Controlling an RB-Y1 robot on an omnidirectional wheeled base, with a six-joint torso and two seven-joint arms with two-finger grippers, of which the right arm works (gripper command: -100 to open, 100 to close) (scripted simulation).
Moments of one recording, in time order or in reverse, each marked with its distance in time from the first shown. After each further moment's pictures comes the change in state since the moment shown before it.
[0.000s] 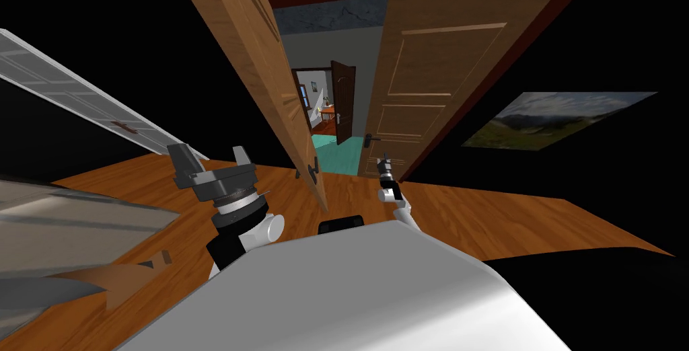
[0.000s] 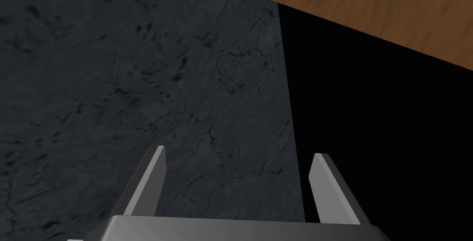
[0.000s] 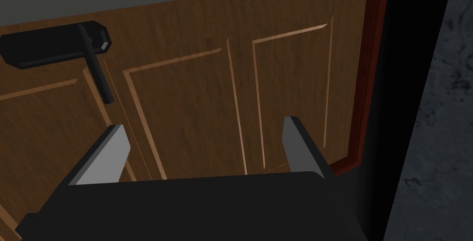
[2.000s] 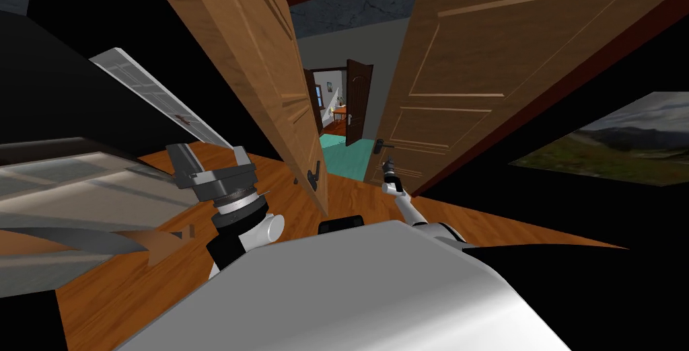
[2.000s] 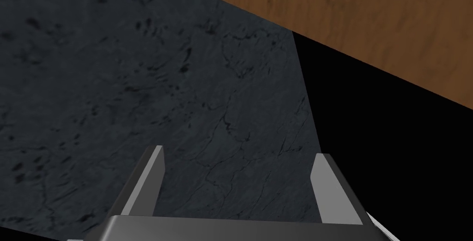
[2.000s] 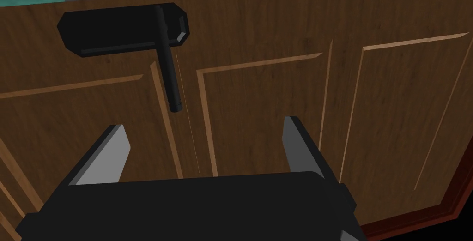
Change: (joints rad) arm -0.253 -0.131 -0.031 0.511 -0.217 -0.025 0.088
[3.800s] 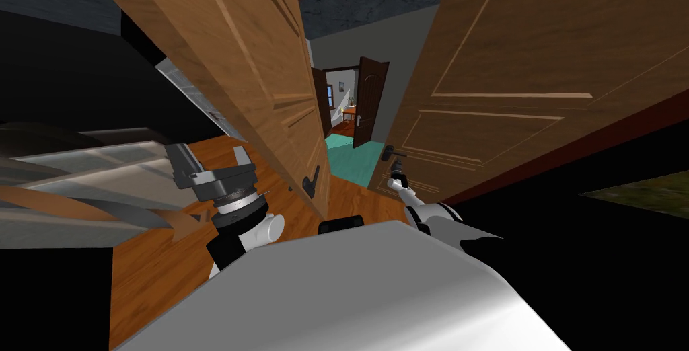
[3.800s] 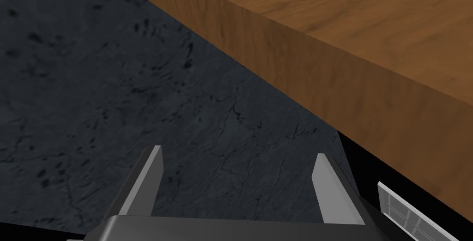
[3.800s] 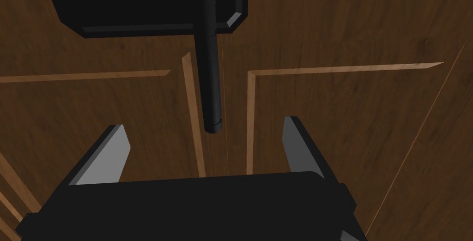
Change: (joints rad) arm -0.204 -0.106 -0.030 0.418 -0.184 -0.009 0.081
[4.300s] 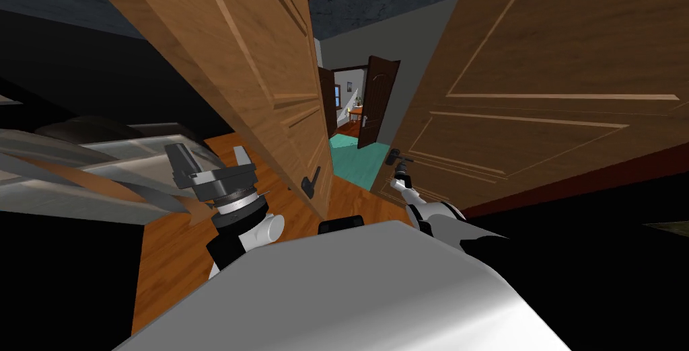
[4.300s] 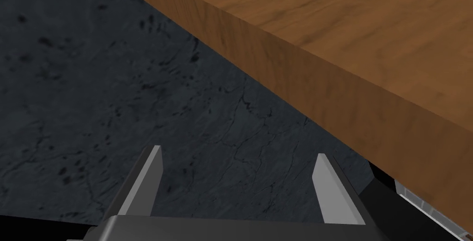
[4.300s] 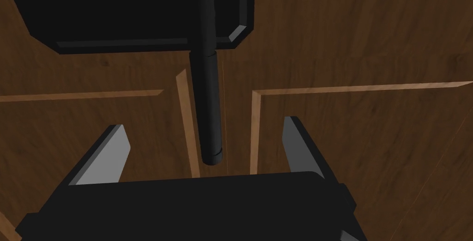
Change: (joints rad) arm -0.013 -0.029 -0.031 0.070 -0.015 -0.025 -0.009
